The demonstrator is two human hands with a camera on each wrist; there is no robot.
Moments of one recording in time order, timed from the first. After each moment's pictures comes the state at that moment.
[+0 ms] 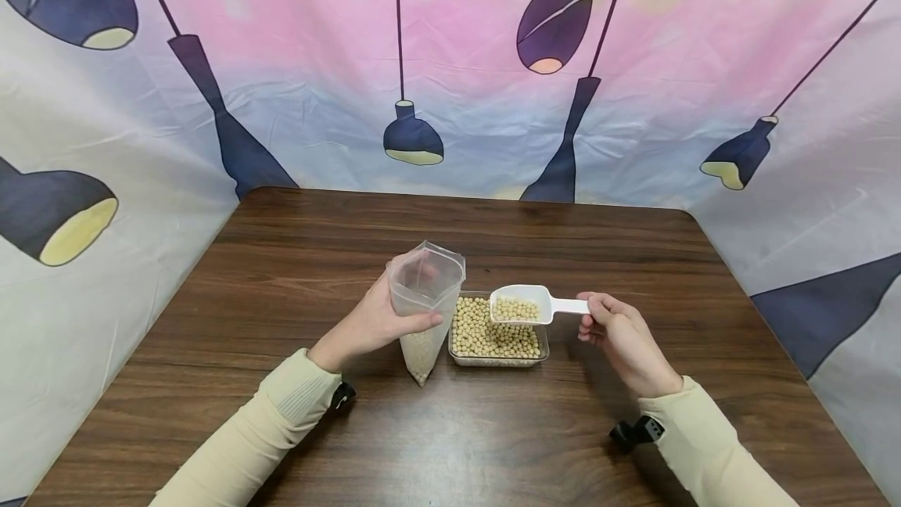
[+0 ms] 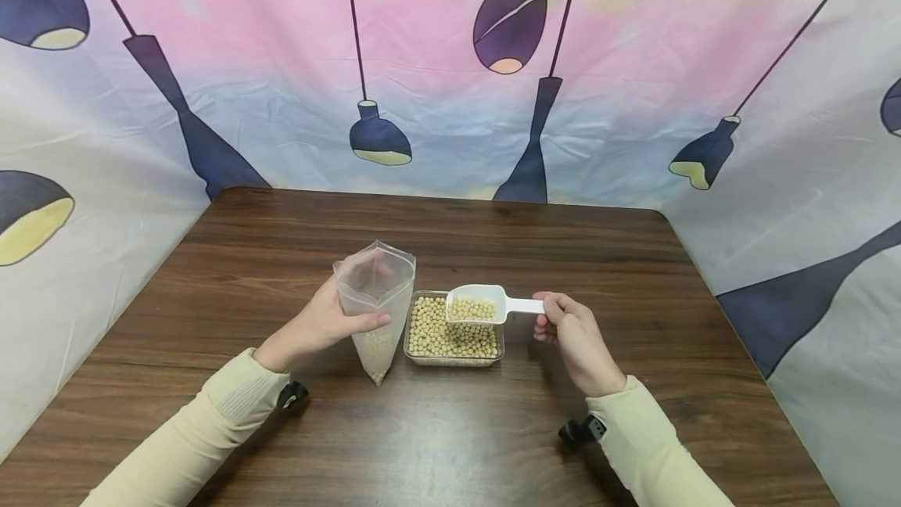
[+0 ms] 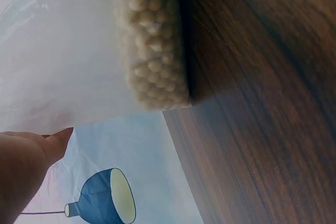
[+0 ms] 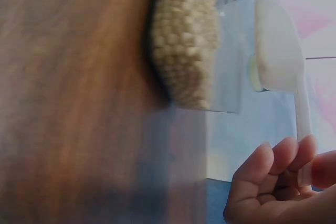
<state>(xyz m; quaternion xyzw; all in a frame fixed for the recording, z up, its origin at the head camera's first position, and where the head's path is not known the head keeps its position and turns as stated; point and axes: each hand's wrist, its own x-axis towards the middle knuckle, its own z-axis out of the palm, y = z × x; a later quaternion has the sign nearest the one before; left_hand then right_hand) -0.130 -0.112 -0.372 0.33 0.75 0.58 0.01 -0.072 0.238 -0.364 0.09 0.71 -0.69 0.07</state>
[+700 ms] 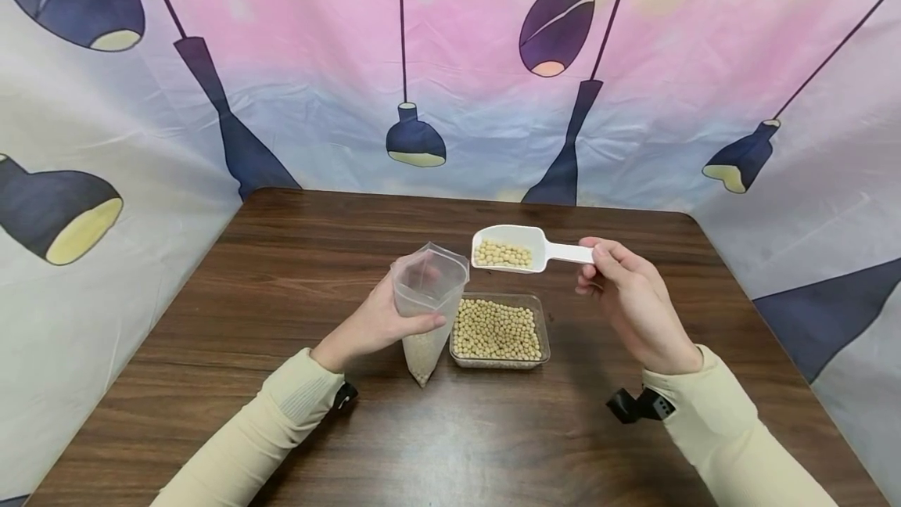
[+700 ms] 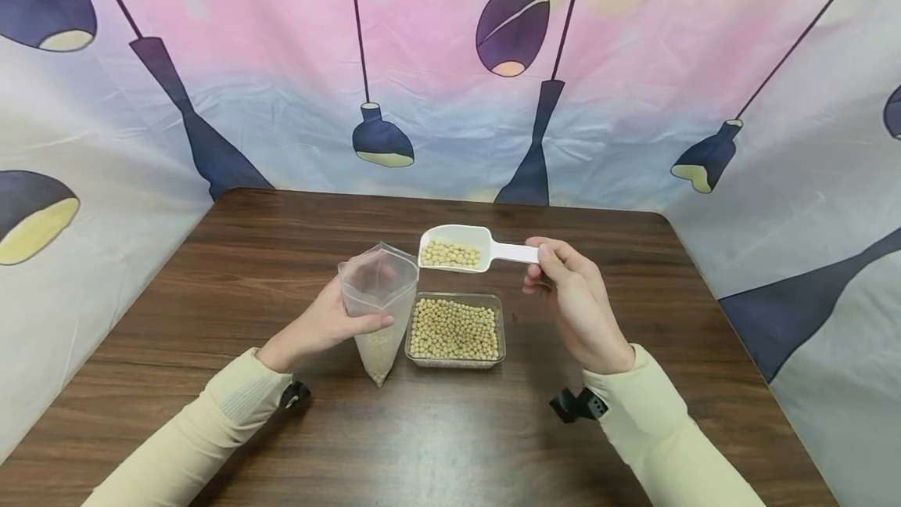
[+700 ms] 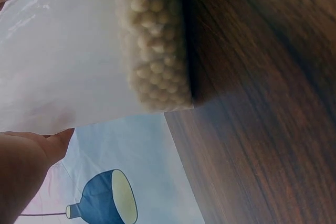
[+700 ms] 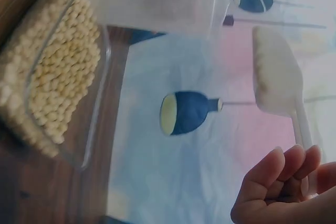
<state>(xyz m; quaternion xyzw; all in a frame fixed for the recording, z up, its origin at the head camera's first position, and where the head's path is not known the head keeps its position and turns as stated) -0.130 -0.110 -0.371 0.33 0.74 0.59 0.01 -0.074 0.216 -0.286 -0.05 0.62 -0.78 0.01</state>
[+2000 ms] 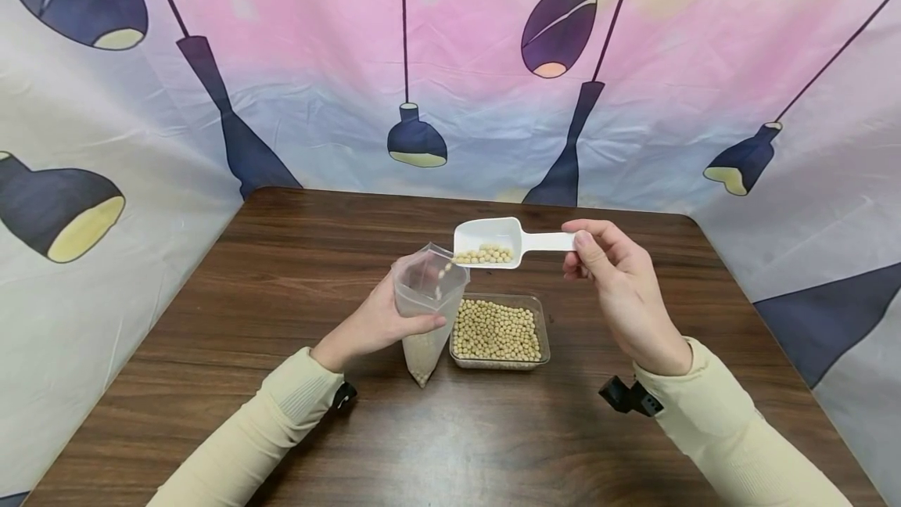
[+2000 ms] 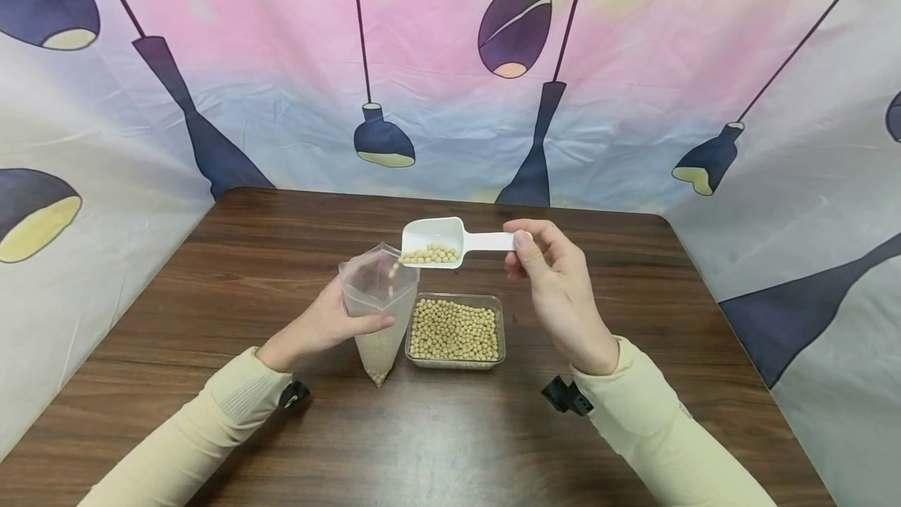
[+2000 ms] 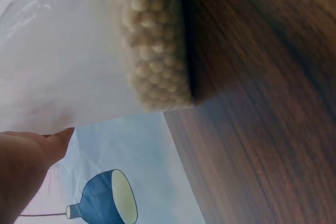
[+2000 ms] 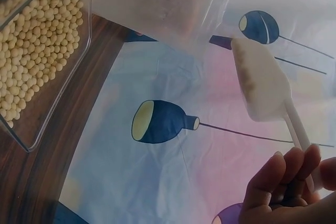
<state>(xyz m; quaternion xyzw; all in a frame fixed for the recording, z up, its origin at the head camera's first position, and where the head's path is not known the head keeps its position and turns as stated) -0.129 -0.109 -0.368 0.33 0.73 0.60 0.02 -0.071 0.186 -0.262 -0.12 0.71 -0.68 -0.11</state>
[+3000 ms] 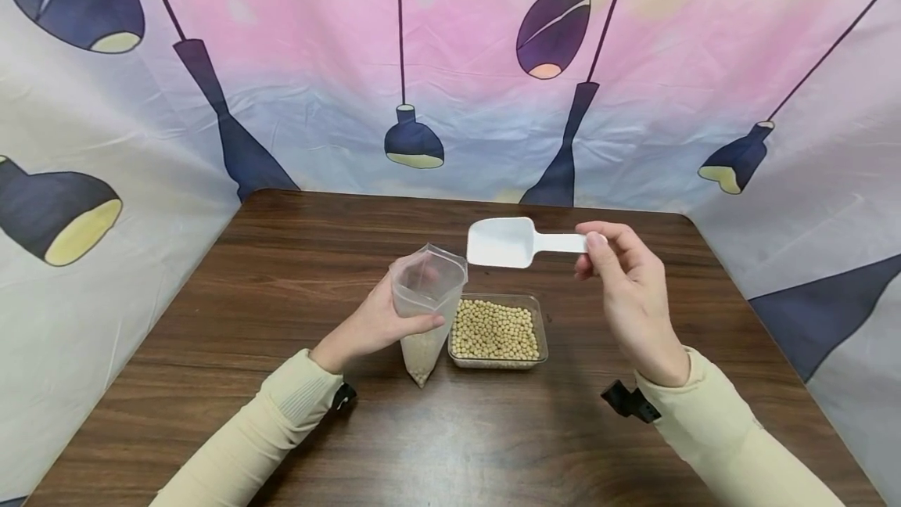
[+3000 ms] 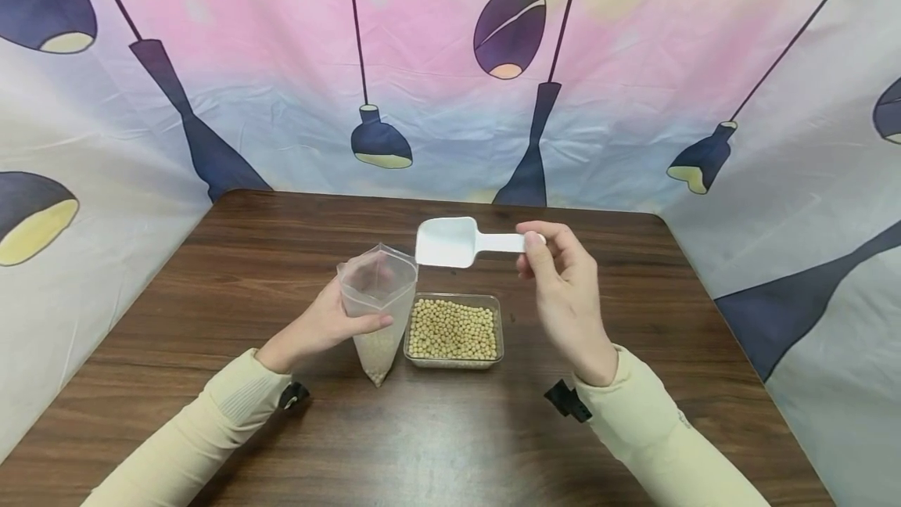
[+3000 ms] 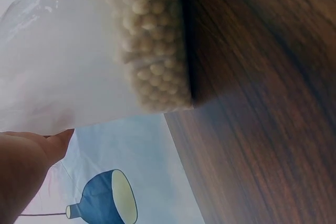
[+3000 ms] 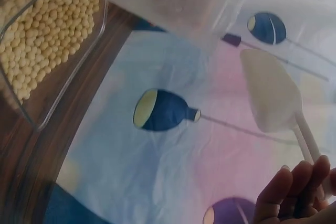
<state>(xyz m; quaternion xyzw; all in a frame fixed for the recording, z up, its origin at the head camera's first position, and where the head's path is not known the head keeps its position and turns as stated) -0.130 -0.110 -0.372 0.34 0.73 0.59 0.01 -0.060 0.188 -0.269 -0.10 0.73 -0.64 -0.22</state>
